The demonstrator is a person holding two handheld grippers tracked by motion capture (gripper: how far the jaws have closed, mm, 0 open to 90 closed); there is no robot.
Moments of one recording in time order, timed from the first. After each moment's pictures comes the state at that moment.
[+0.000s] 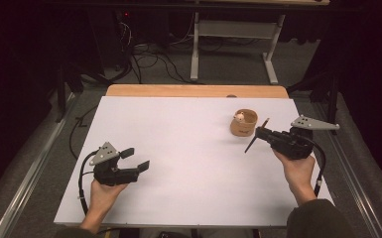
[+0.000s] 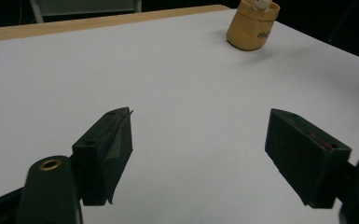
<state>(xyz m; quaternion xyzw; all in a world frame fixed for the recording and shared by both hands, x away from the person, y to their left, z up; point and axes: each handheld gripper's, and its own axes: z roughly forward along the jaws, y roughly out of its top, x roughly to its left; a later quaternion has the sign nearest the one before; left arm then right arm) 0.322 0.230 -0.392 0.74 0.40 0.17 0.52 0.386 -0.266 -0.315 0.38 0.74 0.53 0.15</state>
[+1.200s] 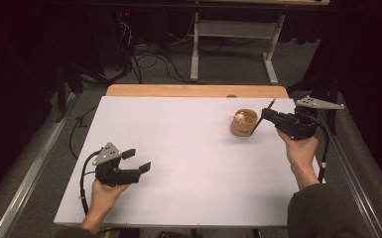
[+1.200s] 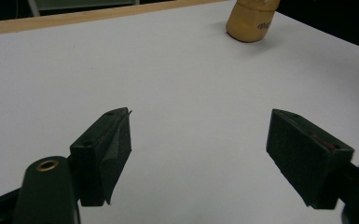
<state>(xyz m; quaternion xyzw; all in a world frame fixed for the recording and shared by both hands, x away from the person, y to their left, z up) 0.323 0.227 -0.394 0.75 0.40 0.17 0.51 0.425 -0.275 -0.292 0.41 0.72 0.53 0.18</state>
